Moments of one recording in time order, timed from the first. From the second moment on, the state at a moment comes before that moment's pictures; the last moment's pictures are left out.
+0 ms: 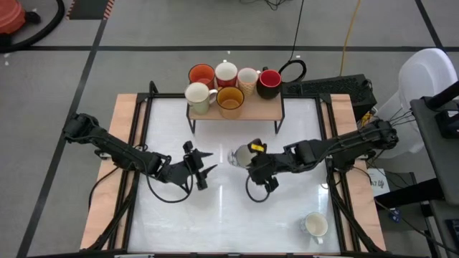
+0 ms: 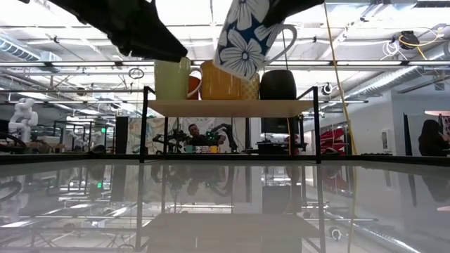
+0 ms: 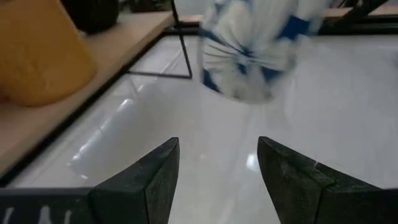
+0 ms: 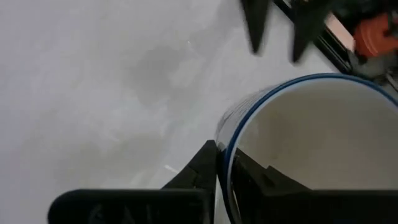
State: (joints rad) left arm -0.39 1.35 0.73 0.11 -0.74 -0.21; right arm 0.25 1.49 1.30 -0.66 0.26 -0.43
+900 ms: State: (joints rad) left arm -0.40 1.35 0.73 0.29 -0.63 -0.05; right arm 0.26 1.49 1.30 -0.60 0.17 -0.77
